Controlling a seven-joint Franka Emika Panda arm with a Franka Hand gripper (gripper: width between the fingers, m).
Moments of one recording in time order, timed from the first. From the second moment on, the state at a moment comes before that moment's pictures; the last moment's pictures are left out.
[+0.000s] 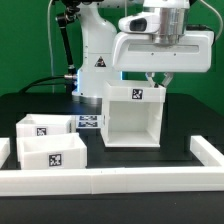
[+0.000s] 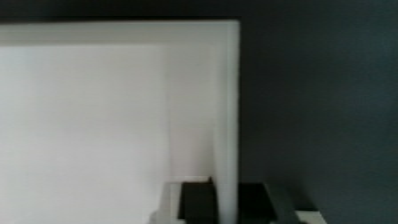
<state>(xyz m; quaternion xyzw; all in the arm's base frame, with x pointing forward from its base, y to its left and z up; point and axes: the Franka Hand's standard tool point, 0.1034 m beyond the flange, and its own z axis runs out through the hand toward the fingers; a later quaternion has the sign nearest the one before) 0.437 0.093 0.100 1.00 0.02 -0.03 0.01</state>
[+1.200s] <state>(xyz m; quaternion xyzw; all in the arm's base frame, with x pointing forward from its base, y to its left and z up) 0.596 0.082 0.102 1.00 -0.05 0.02 -0.02</state>
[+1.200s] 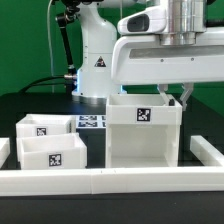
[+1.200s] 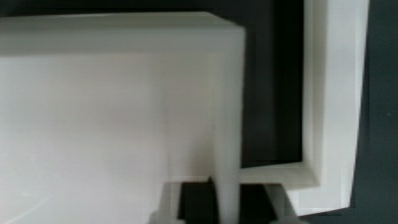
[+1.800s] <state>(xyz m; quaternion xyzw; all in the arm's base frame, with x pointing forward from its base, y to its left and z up) 0.599 0.095 0.101 0.96 -0.28 0.02 -0.04</state>
